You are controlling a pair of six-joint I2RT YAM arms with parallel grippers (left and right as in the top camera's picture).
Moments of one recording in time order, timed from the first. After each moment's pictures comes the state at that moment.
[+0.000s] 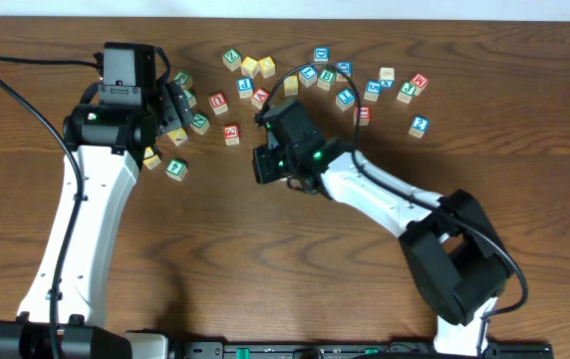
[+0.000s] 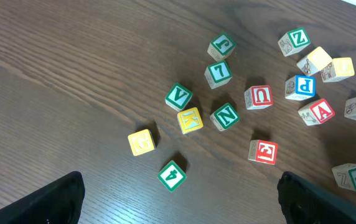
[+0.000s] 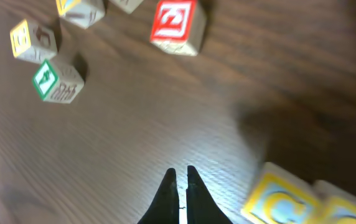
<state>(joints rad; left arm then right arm) -0.07 1.51 1.41 -0.87 -0.22 -0.40 0.69 1.99 1.34 -0.26 -0.21 0.43</state>
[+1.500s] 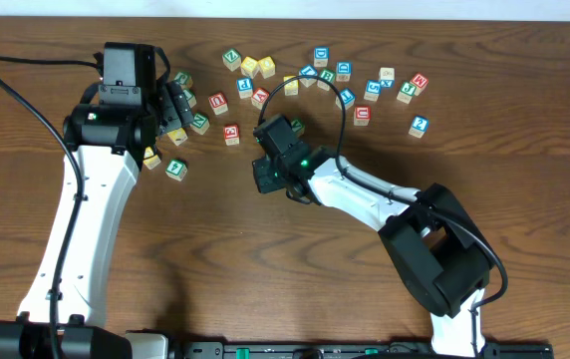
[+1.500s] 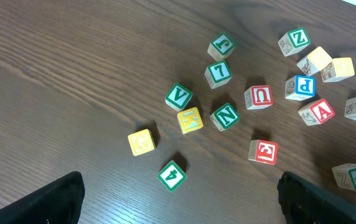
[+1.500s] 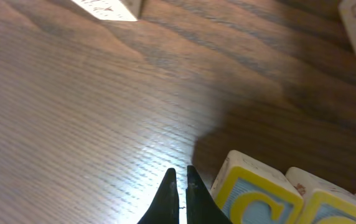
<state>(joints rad) -0.07 1.51 1.41 -0.87 -0.22 -0.40 0.72 2.05 1.34 -0.30 -0.05 0.43</state>
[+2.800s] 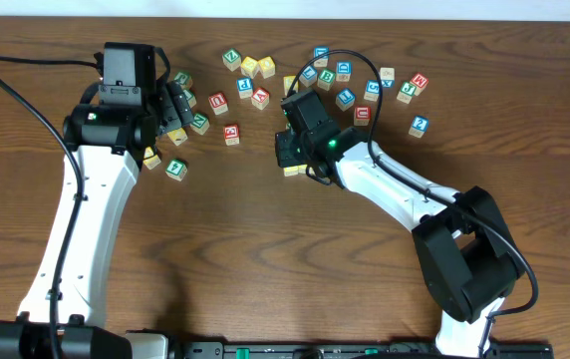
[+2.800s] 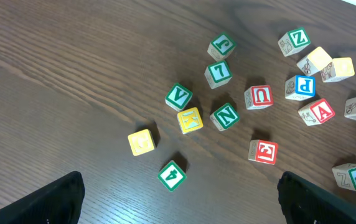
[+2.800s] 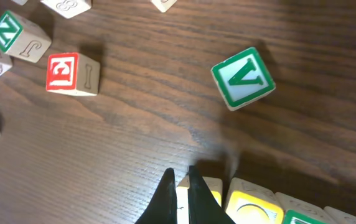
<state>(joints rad) -0.07 1.51 1.41 -0.87 -0.22 -0.40 0.61 1.97 1.35 -0.34 -0.01 0.44</state>
